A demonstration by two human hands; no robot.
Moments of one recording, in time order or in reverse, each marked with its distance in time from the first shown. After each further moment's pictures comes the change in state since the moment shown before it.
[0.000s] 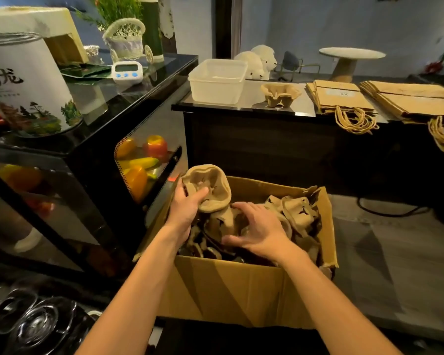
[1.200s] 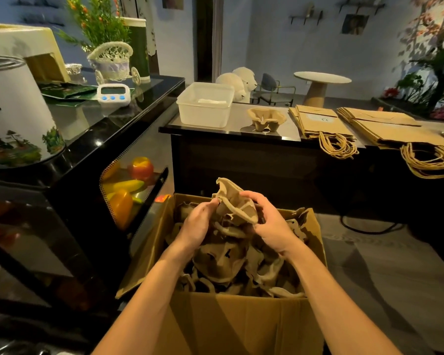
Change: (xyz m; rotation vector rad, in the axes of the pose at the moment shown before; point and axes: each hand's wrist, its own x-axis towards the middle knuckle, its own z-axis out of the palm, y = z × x) left_hand 0.015 0.014 0.033 0.230 -0.294 -0.010; right_hand 0.032 0.027 -0.042 0.702 0.124 0.065
